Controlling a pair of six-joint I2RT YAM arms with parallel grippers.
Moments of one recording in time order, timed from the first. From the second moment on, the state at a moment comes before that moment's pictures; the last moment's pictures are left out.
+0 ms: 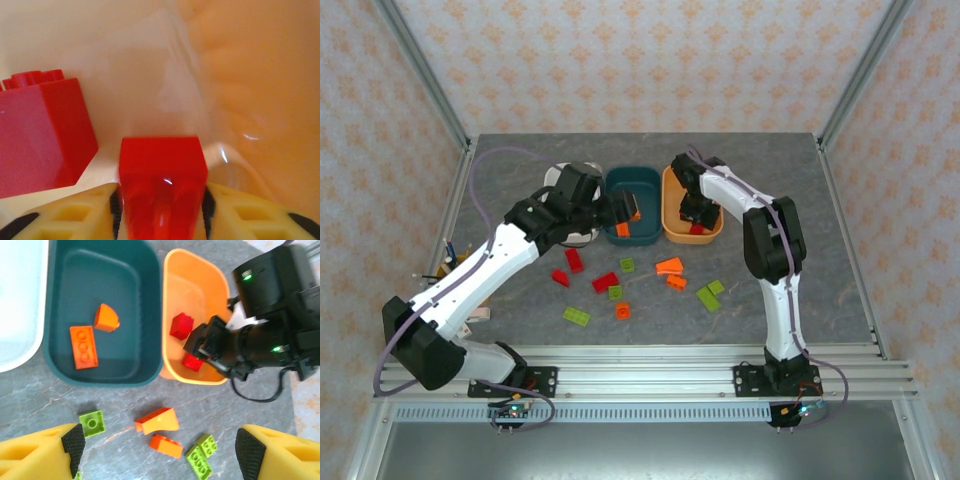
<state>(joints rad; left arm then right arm) -0.57 1.36 1.30 -0.72 -0.01 -0.81 0.41 2.18 1.78 -1.09 0.15 0.85</state>
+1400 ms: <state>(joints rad) -0.60 1.28 0.63 -0.78 0.00 -1.80 1.01 1.22 0.91 -0.45 -0.03 0.49</state>
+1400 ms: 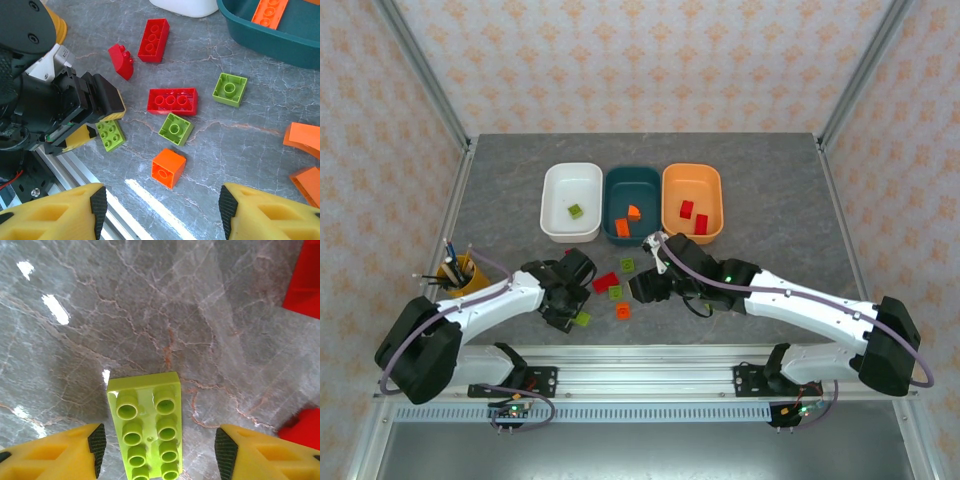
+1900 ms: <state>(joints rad) -0.60 1.31 0.61 -0.75 0.00 -1.81 1.01 1.22 0.91 -0.45 -0.02 0.52</state>
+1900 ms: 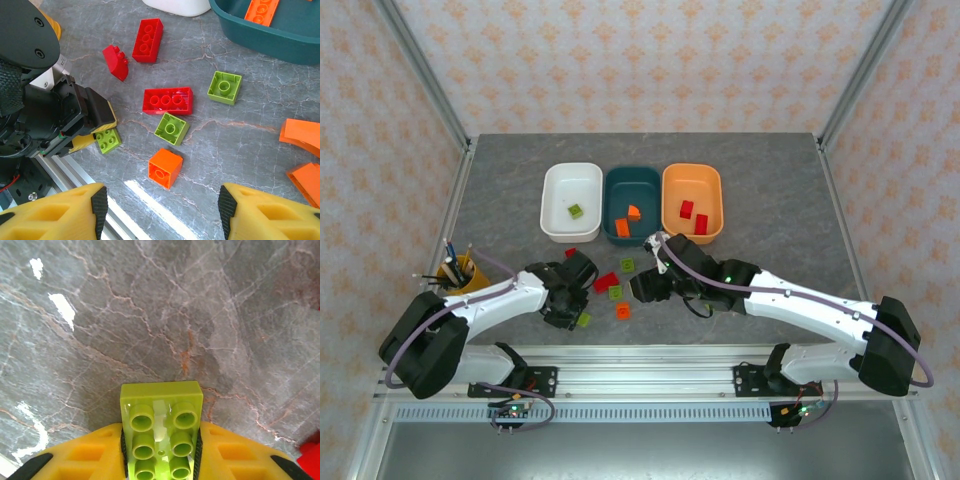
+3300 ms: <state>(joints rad) -0.24 1.96 1.70 -1.10 -0.22 -0.92 0.86 1.44 1.31 -0.44 0.13 0.65</state>
